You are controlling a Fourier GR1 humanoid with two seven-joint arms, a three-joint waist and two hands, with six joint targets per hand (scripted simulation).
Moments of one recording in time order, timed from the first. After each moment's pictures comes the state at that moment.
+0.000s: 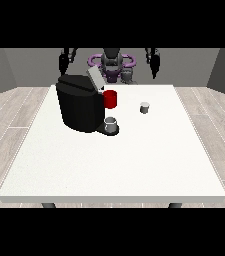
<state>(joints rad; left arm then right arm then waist) 0.00 0.07 -0.01 -1.61 0.01 0.03 -0.03 -0.01 -0.09 -0.02 -1.55 0.01 0.03 -0.02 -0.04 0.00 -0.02</state>
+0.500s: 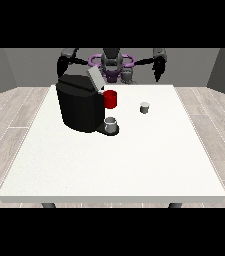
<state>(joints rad) -0.04 0.28 -0.05 -1.55 -0.16 -0.08 -0.10 -0.05 -0.08 -0.02 -1.55 0.09 -0.06 -0.03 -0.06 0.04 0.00</state>
